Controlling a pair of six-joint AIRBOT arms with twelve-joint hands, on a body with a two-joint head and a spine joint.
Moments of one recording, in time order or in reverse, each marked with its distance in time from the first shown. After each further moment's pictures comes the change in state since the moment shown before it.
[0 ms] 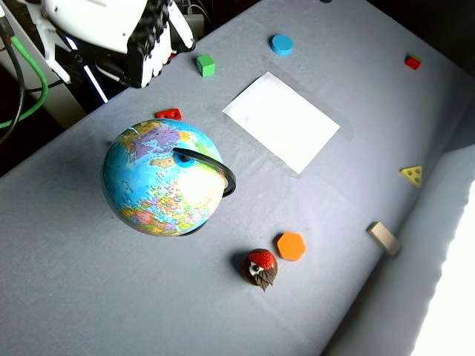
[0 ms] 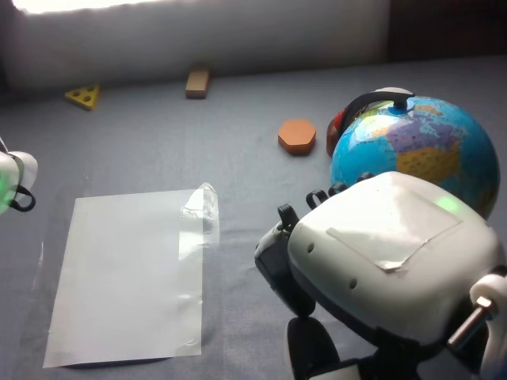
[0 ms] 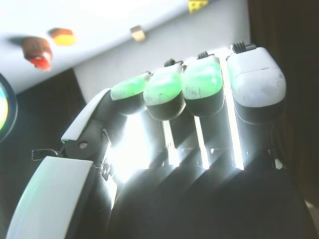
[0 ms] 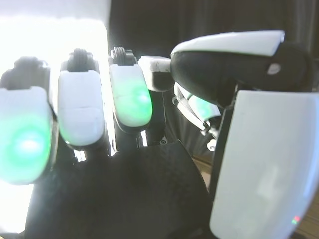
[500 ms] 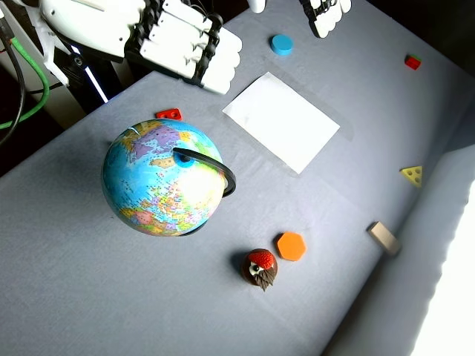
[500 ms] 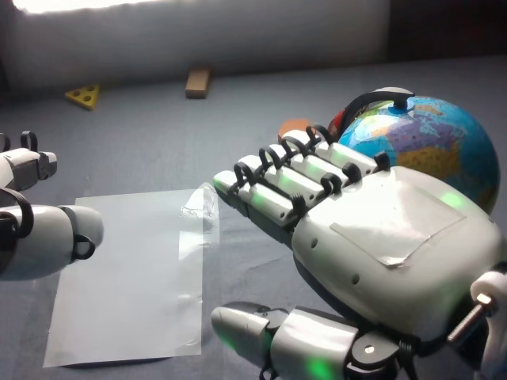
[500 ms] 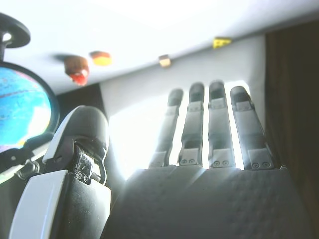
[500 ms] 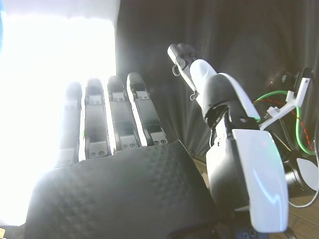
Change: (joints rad) left arm 0.106 0.013 -0.088 -0.034 -0.009 -0.143; right arm 0.000 0.001 0.002 0.004 0.002 -0.015
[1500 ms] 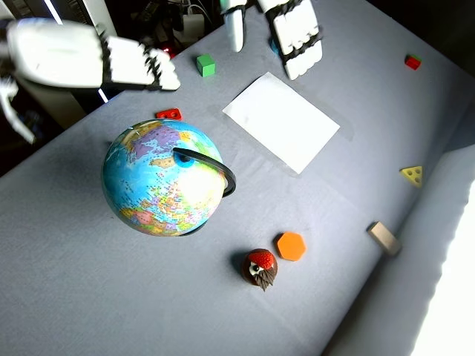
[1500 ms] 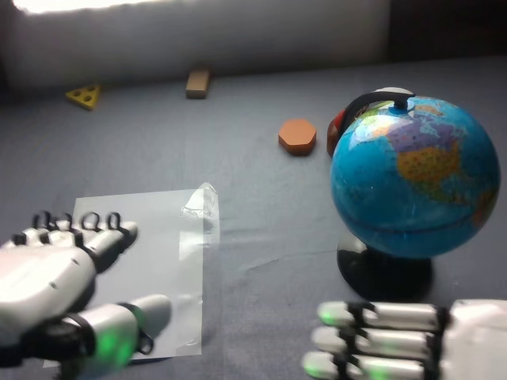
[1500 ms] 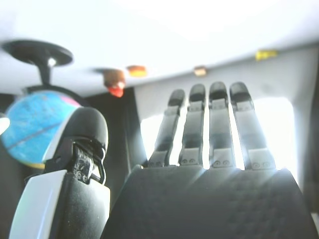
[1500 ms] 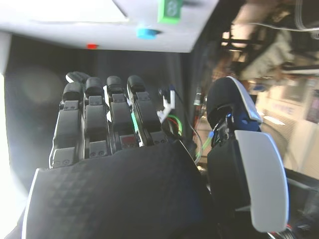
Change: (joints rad) left arm 0.829 -0.172 0.081 0.897 0.274 -1.059; right arm -0.494 0.288 0.253 -1.698 -0.283 1.260
